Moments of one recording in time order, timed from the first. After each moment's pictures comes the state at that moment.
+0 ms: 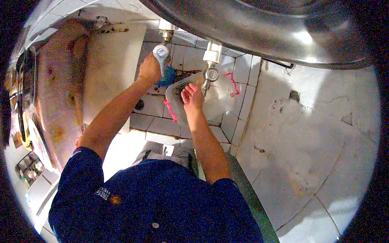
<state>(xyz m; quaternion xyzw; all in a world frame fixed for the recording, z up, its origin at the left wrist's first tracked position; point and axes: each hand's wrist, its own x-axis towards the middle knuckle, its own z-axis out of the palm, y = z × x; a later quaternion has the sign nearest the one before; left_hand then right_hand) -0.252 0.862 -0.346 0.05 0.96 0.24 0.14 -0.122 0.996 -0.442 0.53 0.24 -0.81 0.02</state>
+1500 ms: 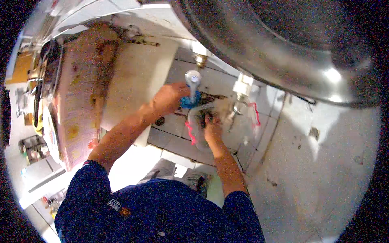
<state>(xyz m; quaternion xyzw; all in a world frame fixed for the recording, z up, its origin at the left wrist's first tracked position) -0.243 0.816 -0.325 0.37 0.89 0.23 0.12 -0.079 1.004 -0.503 0.04 0.95 -0.17 0.26</state>
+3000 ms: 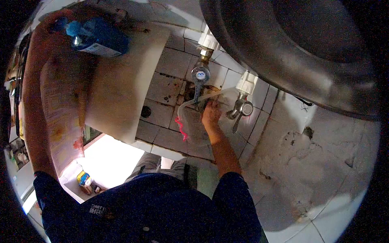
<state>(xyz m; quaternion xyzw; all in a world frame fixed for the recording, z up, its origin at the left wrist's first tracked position) -0.361 0.629 -0.126 0.18 0.96 0.19 -0.09 -0.071 1.062 -0.682 0.14 0.95 -0.26 0.08</state>
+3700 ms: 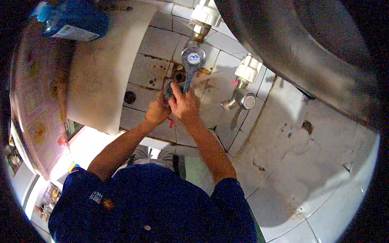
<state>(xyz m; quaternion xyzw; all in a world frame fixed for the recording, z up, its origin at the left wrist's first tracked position) -0.099 0.840 -0.457 -0.04 0.85 0.45 0.26 -0.112 0.985 -0.428 -0.04 0.97 -0.23 0.05</state>
